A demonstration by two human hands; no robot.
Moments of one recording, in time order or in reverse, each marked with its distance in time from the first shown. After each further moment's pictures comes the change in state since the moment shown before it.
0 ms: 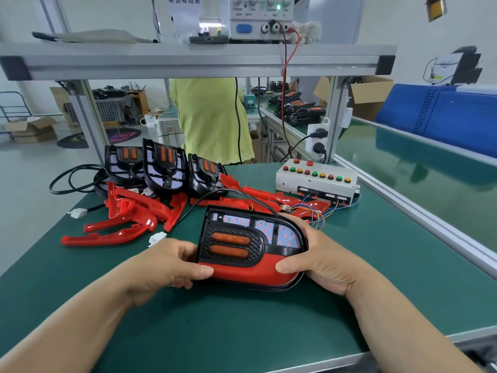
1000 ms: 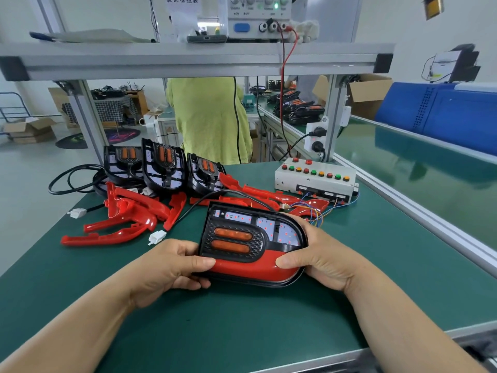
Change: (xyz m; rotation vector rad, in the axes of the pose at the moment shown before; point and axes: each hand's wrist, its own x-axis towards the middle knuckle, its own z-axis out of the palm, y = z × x) left_hand 0.004 -0.005 0.004 -0.217 -0.044 -0.018; right_hand 0.003 0.001 -0.002 0.039 0.010 0.015
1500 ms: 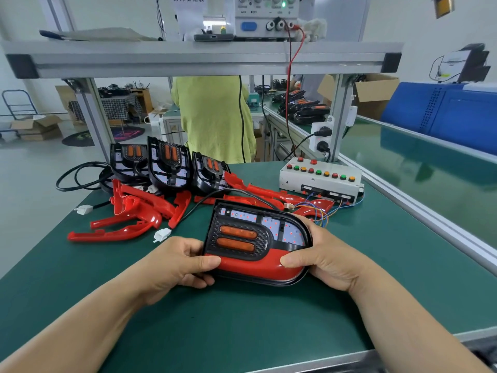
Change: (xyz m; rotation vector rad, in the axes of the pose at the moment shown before) left_hand -0.001 -0.001 0.006 0.034 0.066 0.049; right_hand 0.002 0.001 -0.002 0.029 -0.036 -0.001
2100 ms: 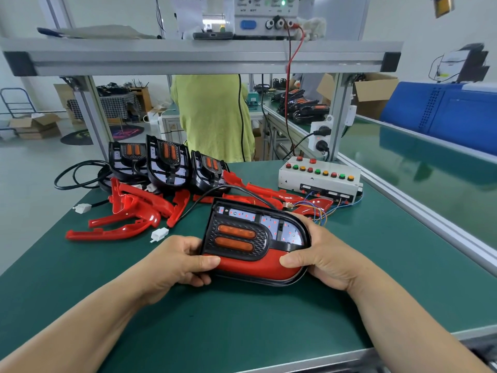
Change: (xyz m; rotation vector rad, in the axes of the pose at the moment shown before) left_hand 0.001 -0.001 0.002 0.036 0.048 0.012; right_hand -0.001 0.001 0.001 -0.014 0.054 0.011
